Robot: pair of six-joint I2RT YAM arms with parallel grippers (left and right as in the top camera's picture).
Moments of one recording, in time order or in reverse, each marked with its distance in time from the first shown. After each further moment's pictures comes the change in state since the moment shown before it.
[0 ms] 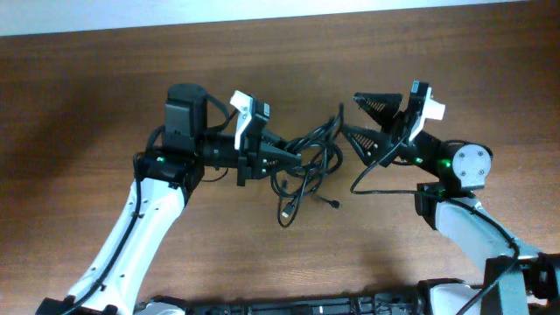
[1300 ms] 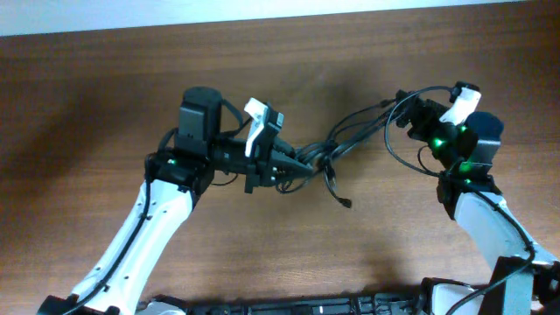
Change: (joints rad) left arm -0.055 0.000 -0.005 0.008 0.026 -0.001; right arm -0.208 -0.013 0.069 -0.825 0.605 -0.236
